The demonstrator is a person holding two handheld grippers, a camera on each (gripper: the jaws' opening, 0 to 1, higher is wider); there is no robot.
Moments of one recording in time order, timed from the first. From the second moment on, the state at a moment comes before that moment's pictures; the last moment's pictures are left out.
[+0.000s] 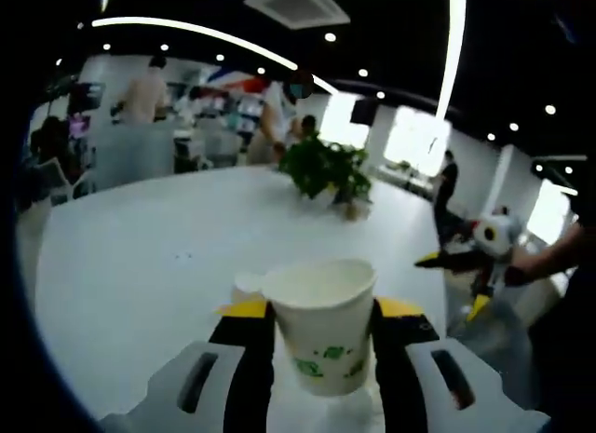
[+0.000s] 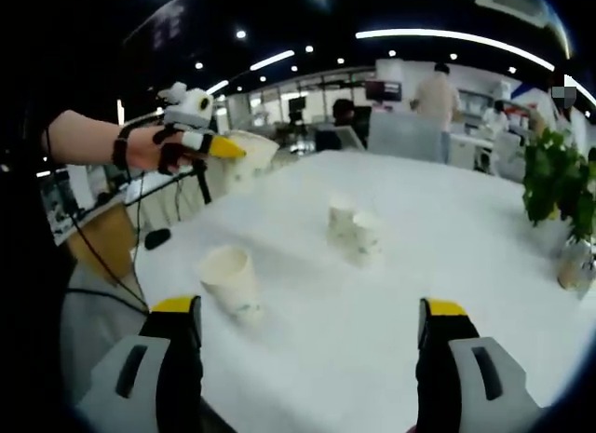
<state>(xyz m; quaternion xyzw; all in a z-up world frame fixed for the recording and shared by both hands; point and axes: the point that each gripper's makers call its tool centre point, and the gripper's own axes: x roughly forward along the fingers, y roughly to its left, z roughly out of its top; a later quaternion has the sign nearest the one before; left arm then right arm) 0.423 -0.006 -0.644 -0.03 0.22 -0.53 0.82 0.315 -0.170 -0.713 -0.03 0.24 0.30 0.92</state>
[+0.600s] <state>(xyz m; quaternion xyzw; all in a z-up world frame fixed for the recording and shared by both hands) 0.366 -0.027 -0.645 -0.08 0.15 -0.59 0.79 0.308 -0.173 -0.711 -0.04 0.25 0.30 0.92</state>
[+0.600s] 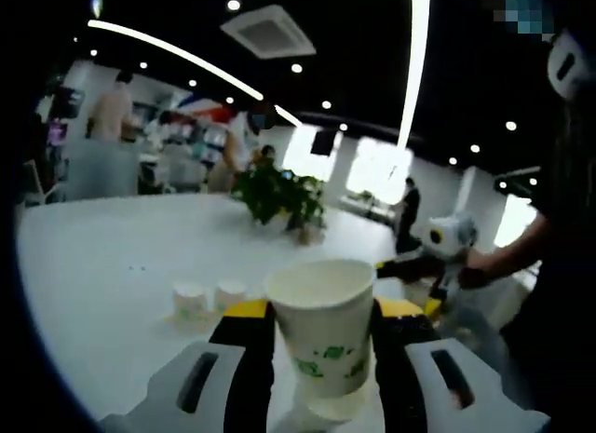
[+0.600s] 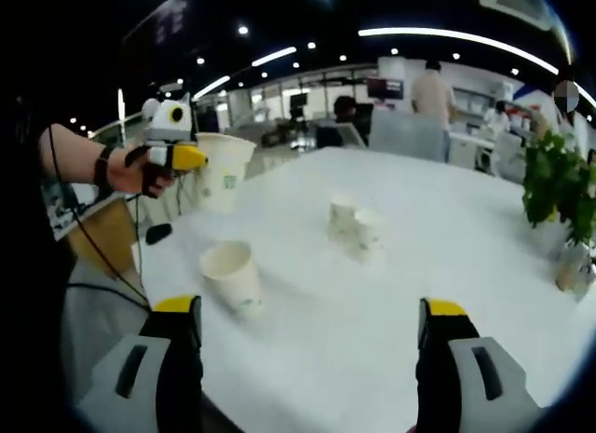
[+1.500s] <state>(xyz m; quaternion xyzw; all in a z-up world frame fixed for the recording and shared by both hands) 0.346 -0.033 -0.686 -0.03 0.08 -0.60 0.80 0.289 -0.176 -0.714 -0.07 0.27 0.31 0.91</state>
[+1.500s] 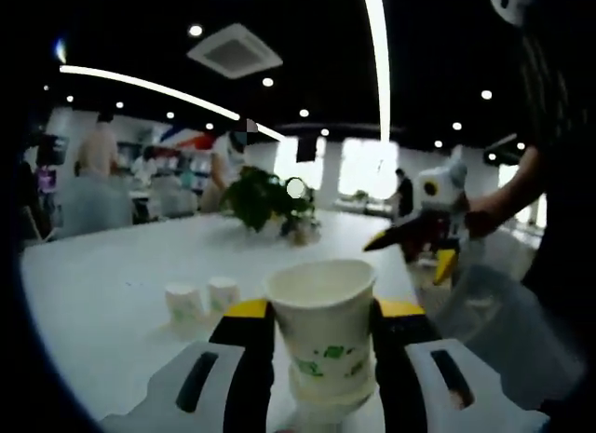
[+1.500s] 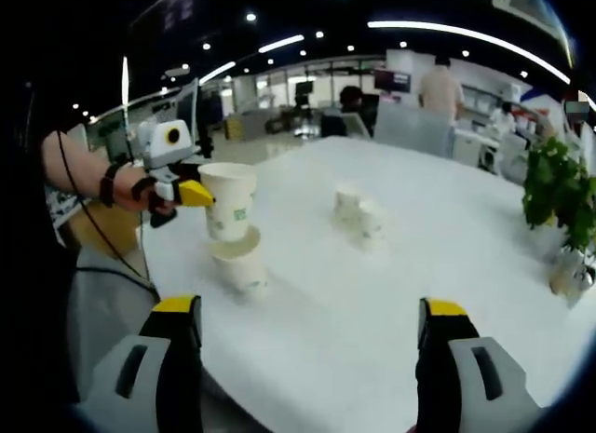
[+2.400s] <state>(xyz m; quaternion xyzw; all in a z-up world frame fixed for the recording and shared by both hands) 0.341 -0.044 -0.735 -0.02 0.11 -0.58 0.81 0.289 -0.179 -0.714 -0.08 0.29 0.31 0.90</state>
